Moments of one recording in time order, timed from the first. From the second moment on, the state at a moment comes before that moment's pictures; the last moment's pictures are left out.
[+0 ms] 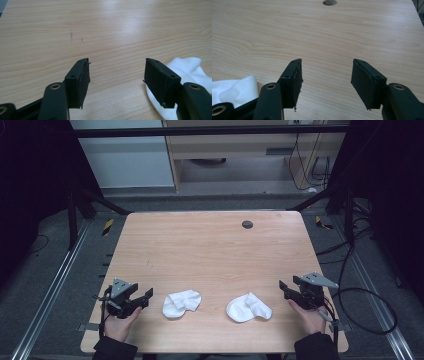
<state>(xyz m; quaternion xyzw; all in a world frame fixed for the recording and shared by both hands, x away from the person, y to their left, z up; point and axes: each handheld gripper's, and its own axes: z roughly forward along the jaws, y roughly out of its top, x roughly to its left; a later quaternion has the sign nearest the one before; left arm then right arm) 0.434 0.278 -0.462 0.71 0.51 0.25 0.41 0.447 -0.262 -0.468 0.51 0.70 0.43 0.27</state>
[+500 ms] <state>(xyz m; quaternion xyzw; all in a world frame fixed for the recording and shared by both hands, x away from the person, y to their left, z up) 0.423 0.273 -0.456 0.72 0.50 0.24 0.42 0.446 -0.223 -0.440 0.46 0.72 0.46 0.25</state>
